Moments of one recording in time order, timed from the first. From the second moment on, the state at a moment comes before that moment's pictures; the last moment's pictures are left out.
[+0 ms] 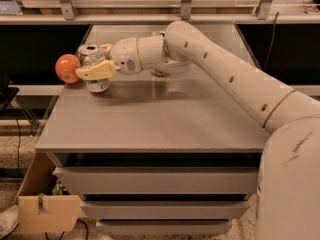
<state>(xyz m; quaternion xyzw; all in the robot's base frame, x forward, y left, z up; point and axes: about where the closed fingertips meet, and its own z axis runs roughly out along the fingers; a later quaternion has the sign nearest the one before) 0.627 0.189 0.906 -0.55 0.51 0.47 0.47</state>
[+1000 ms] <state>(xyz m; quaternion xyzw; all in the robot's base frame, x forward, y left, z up) 0.631 0.188 0.896 -0.54 0.51 0.48 0.46</state>
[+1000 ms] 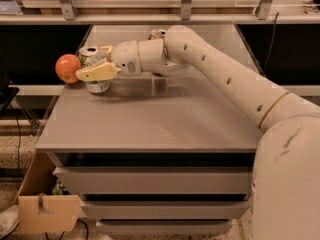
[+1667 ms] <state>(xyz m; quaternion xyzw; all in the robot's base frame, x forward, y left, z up) 0.630 0.185 0.894 -0.54 0.51 0.49 0.46</state>
